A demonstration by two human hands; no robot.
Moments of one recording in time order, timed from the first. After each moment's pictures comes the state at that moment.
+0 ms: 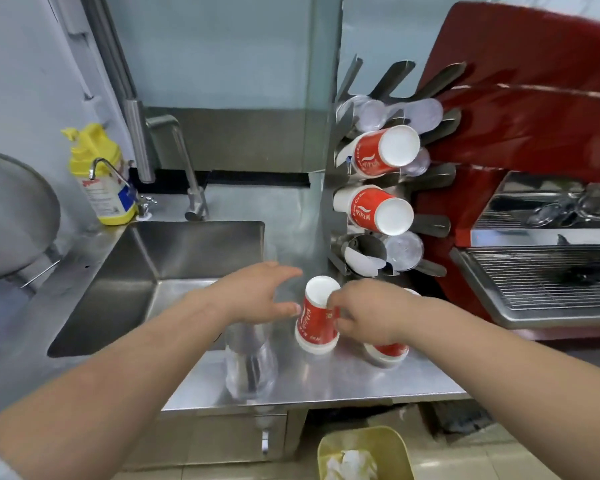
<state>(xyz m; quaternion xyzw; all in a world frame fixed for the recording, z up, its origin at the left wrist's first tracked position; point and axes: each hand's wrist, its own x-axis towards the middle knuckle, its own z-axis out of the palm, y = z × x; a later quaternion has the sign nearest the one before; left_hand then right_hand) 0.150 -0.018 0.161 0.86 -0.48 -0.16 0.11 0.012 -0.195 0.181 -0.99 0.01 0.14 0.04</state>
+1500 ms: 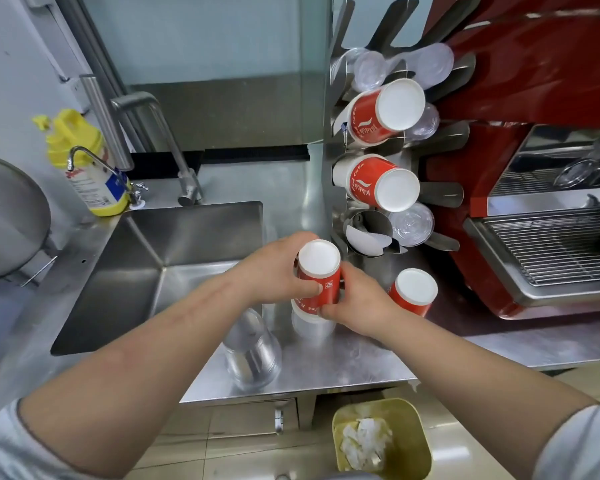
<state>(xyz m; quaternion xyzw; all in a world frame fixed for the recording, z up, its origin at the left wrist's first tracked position) 0.144 -0.061 0.163 0.84 -0.43 -0.21 0.26 0.032 -0.200 0.105 -0.89 0.21 0.00 0.41</state>
